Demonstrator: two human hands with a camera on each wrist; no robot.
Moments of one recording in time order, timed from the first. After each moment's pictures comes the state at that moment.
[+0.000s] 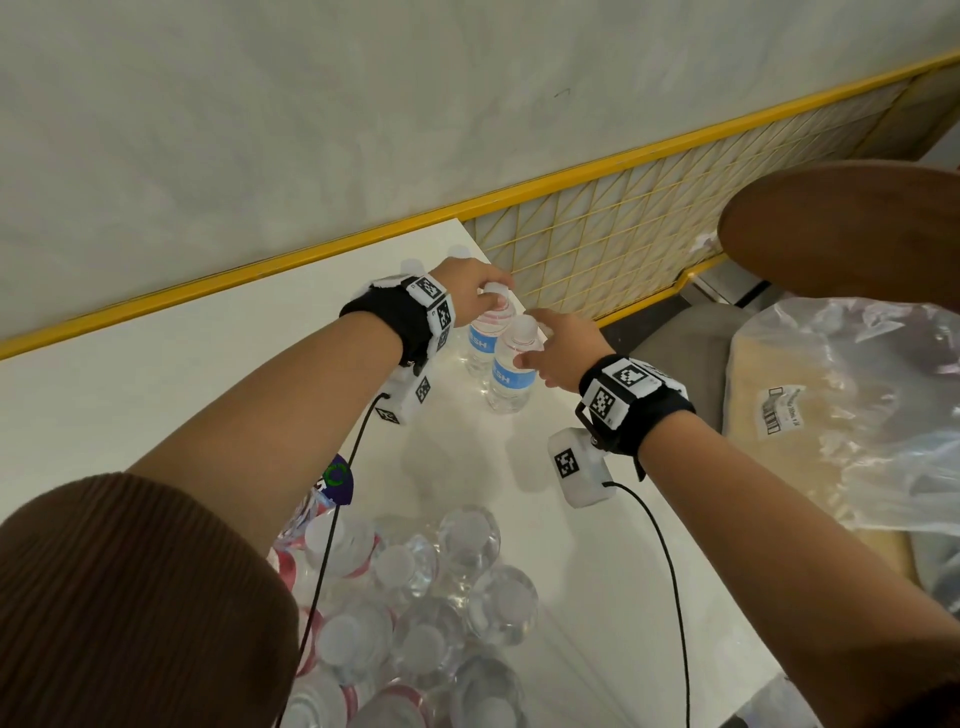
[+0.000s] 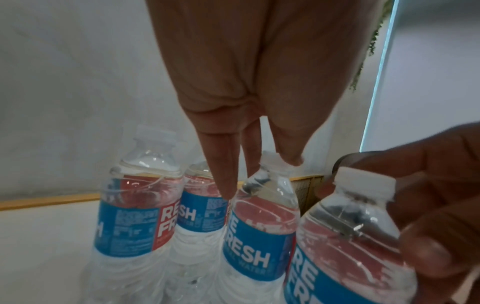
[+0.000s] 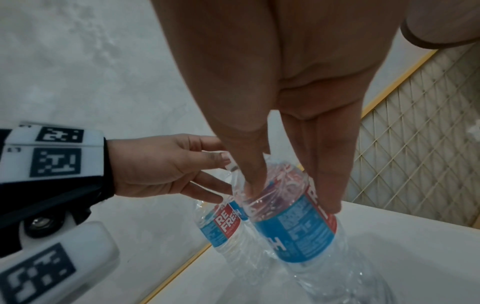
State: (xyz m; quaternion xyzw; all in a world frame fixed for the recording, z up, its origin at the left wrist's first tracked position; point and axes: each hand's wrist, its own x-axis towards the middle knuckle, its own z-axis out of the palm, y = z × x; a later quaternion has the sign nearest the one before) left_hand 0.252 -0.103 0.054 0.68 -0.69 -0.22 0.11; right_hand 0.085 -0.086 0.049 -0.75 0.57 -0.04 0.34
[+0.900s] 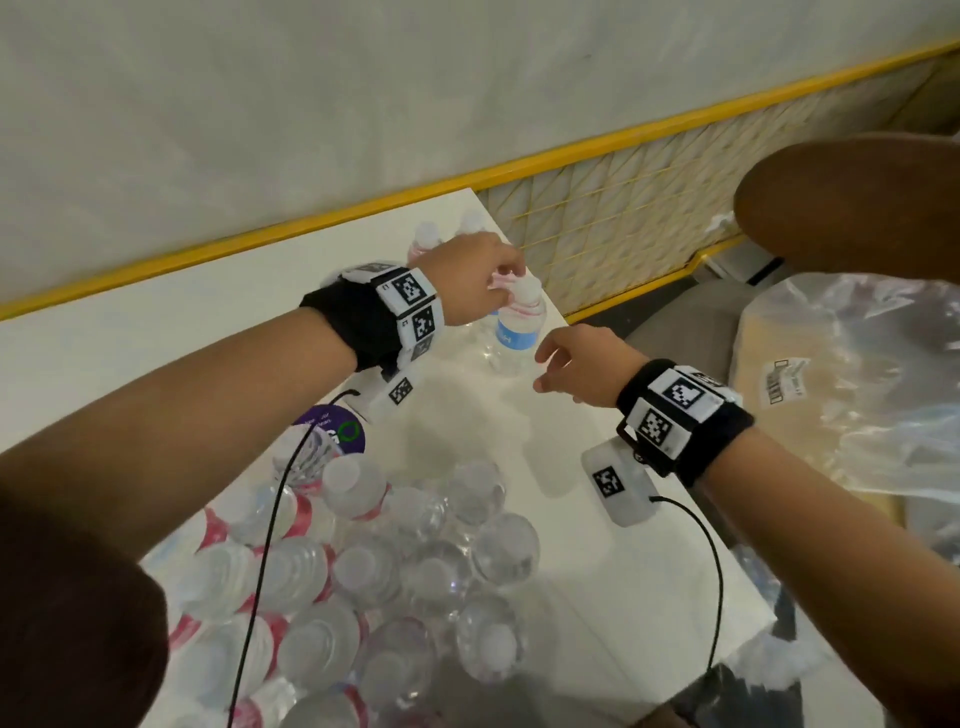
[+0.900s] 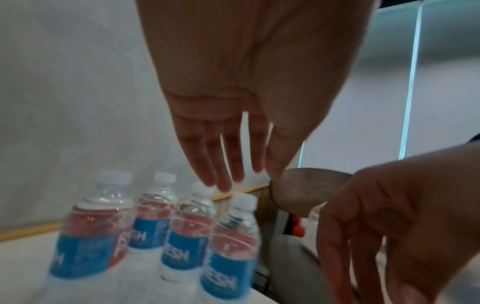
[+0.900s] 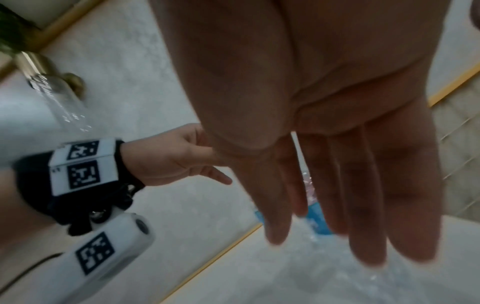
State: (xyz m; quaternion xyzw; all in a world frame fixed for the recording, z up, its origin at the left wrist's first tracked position) left_hand 0.240 -0.041 0.090 0.64 -0.74 -0.20 0.09; right_hand 0.056 -0.040 0.062 -0.78 0.53 0.07 0.33
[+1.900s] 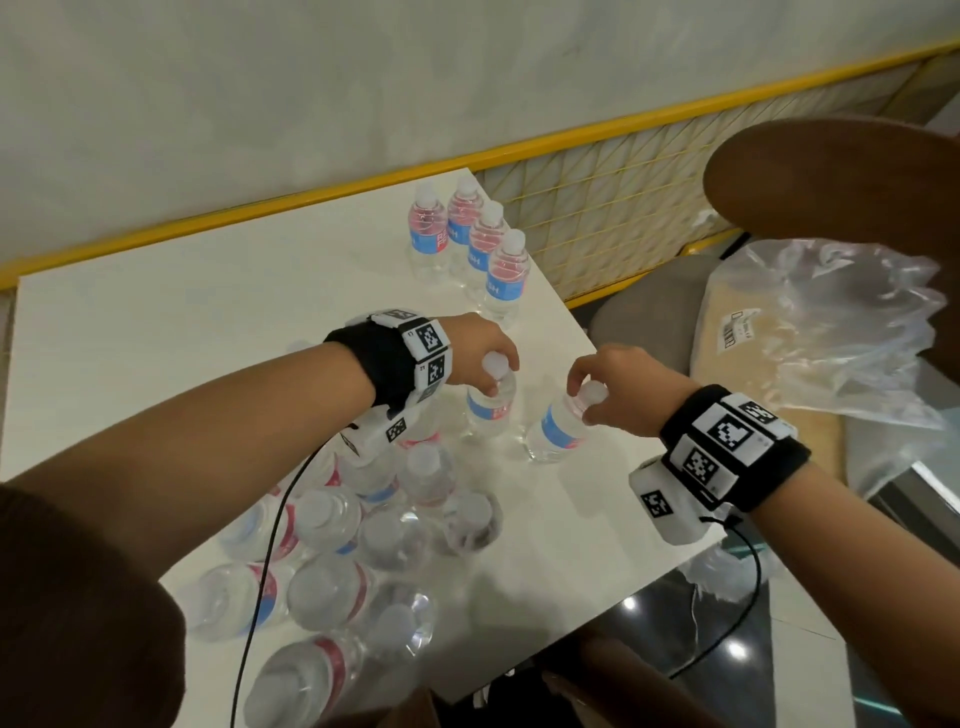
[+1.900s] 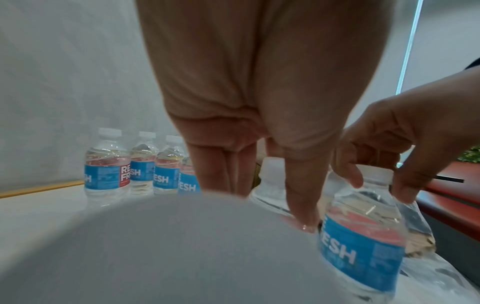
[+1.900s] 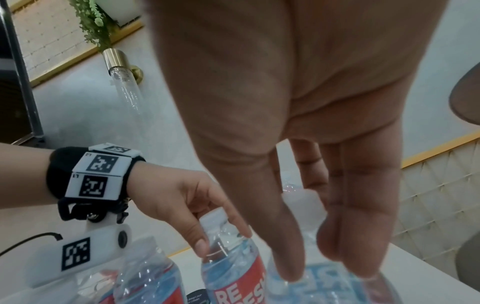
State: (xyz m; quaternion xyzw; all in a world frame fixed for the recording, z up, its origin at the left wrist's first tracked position) left_hand 0.183 0.077 0.077 0.60 -0.75 -0.28 -0.09; right_hand -0.023 0.056 0.079 -0.86 0.45 0.13 0.20
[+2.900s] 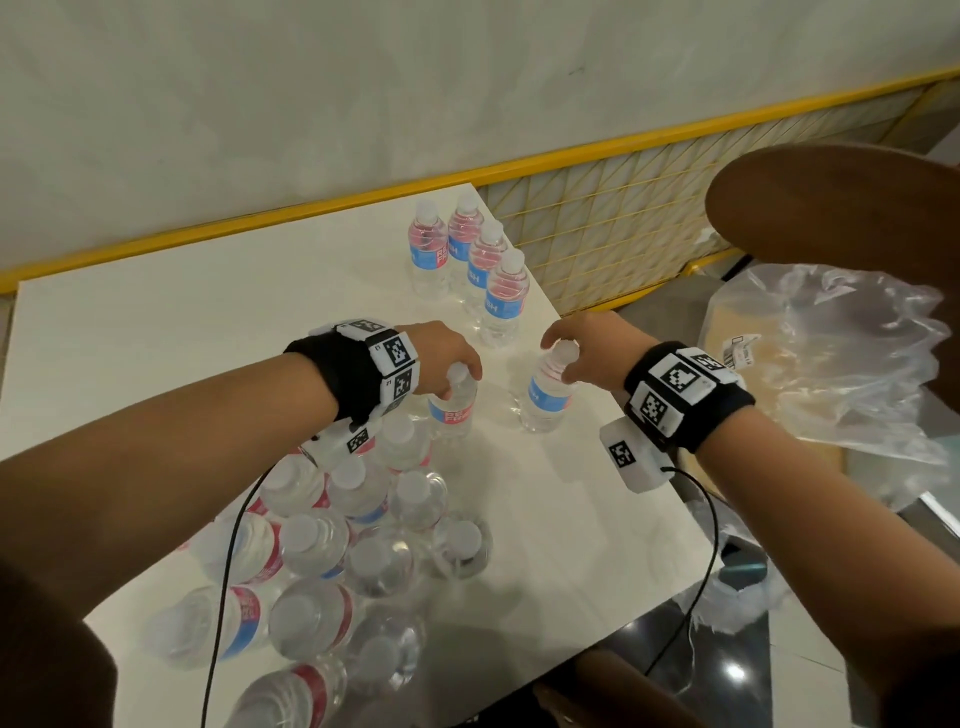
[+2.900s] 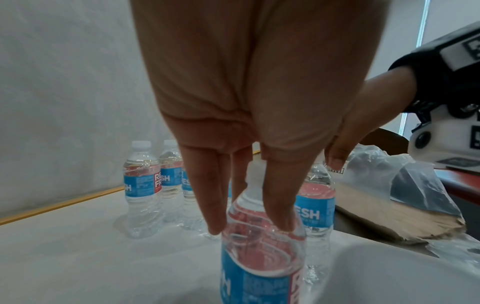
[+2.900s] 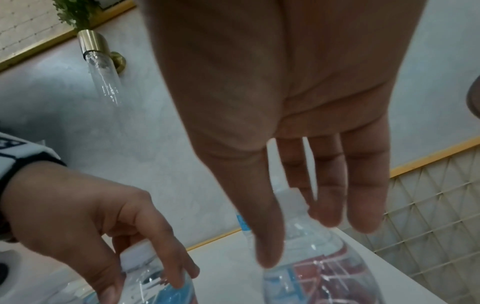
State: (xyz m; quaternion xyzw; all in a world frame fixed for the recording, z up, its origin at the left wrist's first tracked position) left_hand 0.206 0.077 0.084 0.63 -0.73 -0.23 -0.15; right_hand 0.010 -0.004 0.078 -0.86 0.46 0.11 0.19
